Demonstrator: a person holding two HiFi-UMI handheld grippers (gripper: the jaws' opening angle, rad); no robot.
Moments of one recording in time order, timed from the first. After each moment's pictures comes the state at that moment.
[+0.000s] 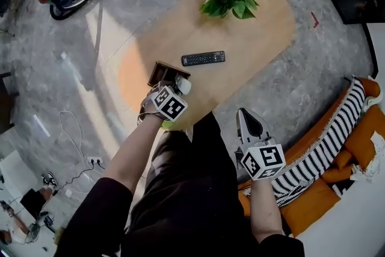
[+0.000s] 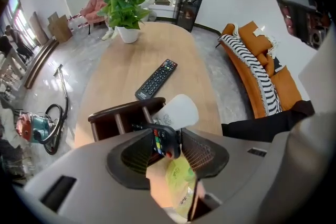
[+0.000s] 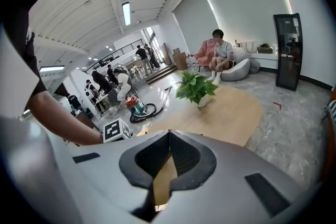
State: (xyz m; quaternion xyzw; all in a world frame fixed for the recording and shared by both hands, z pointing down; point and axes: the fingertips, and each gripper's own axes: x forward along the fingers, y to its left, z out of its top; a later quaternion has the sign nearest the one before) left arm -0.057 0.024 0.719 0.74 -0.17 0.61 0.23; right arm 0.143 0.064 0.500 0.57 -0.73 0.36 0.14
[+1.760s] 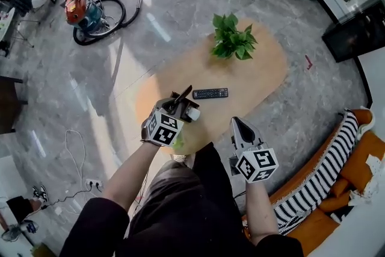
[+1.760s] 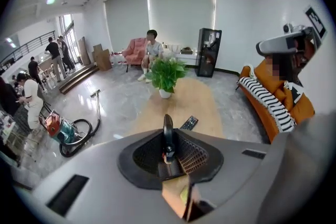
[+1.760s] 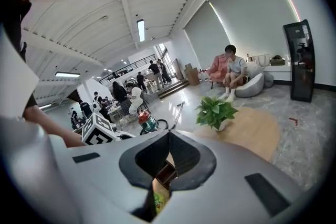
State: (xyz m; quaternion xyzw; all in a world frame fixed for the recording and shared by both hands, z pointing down) left arm -0.078 -0.039 0.543 0.82 -0.35 0.42 0.16; right arm 0.103 0.027 0.414 0.55 -0.78 0.30 0.07
